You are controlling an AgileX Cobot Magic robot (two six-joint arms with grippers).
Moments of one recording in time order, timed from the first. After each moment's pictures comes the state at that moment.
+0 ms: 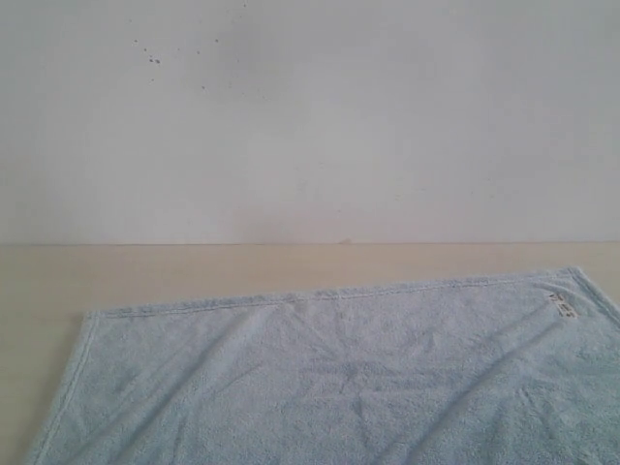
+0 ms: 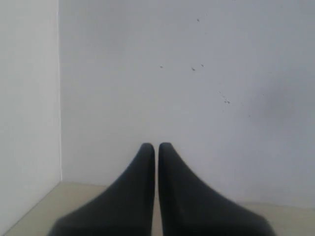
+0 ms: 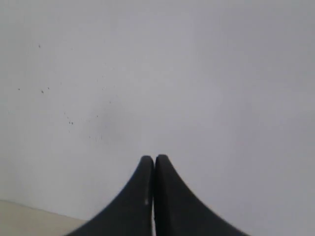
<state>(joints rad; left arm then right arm) -0.02 0.00 -0.55 0.38 0.50 -0.36 0.28 0.48 -0.67 0.77 0.12 -0.75</state>
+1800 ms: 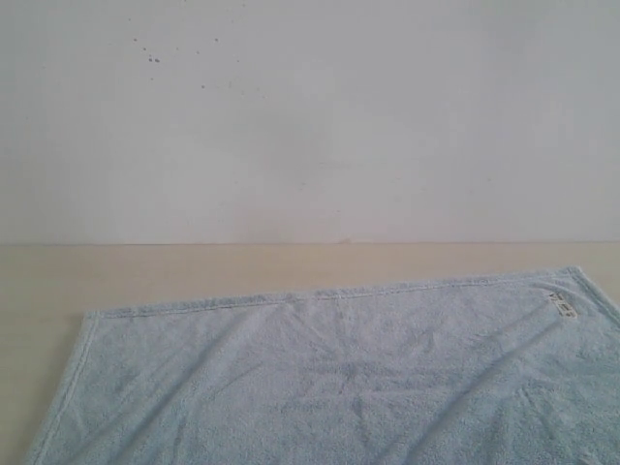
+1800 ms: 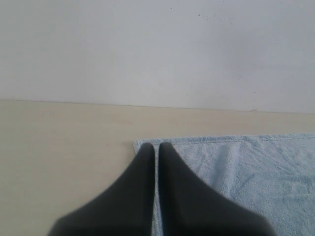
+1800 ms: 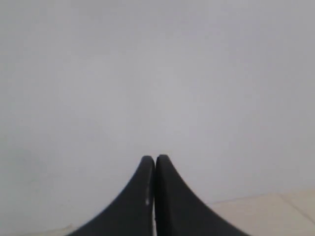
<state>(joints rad) -0.02 0.01 -0.35 -0.04 0.57 -0.05 0.14 0.01 -0.01 0.66 -0.28 -0.54</state>
